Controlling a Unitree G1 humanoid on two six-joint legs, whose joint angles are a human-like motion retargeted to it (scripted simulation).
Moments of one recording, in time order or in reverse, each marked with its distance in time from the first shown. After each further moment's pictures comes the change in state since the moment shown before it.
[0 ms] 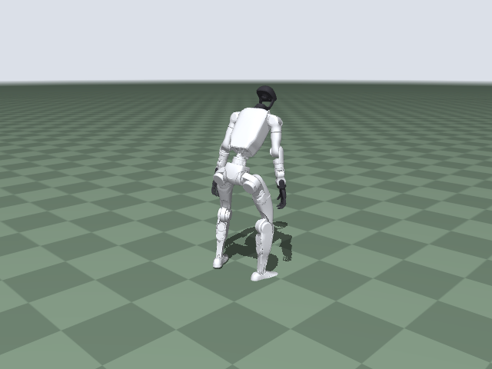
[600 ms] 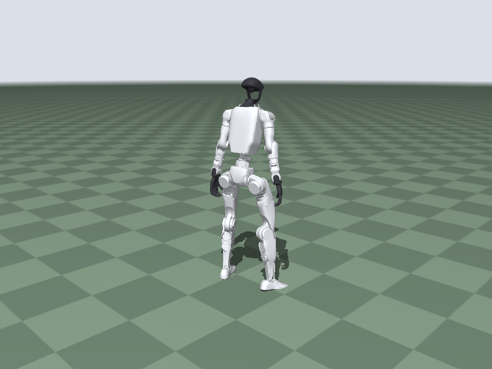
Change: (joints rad) left arm 0.316 -0.091 0.192 0.118 -0.094 -0.002 0.134; right arm 0.372 -0.011 -0.107 0.130 0.007 0.029 0.002; waist -0.033 0.016 -0.176; left_leg 0.463 -0.138 -0.018 -0.217 -0.062 0.082; right_leg 0.525 -0.056 -0.059 -0.332 0.245 0.001
